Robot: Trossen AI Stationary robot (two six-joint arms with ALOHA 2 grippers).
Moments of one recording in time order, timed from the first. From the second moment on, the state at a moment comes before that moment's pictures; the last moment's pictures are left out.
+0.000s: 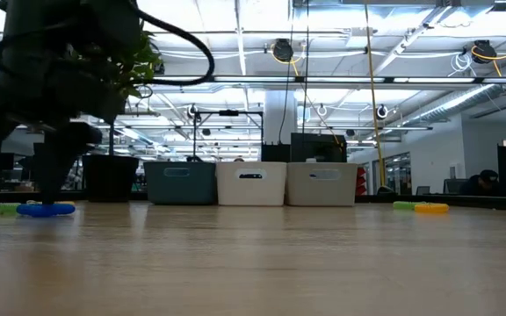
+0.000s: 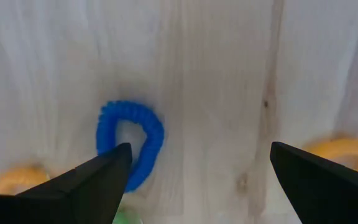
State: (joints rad) left arm -0.33 1.57 0.86 -0.83 0.07 -0.32; right arm 0.31 1.35 1.04 0.44 0.05 -0.26
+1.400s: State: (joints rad) left arm -0.29 1.65 0.86 -0.78 0.09 -0.27; right arm 0.36 1.35 1.04 0.45 0.05 -0.38
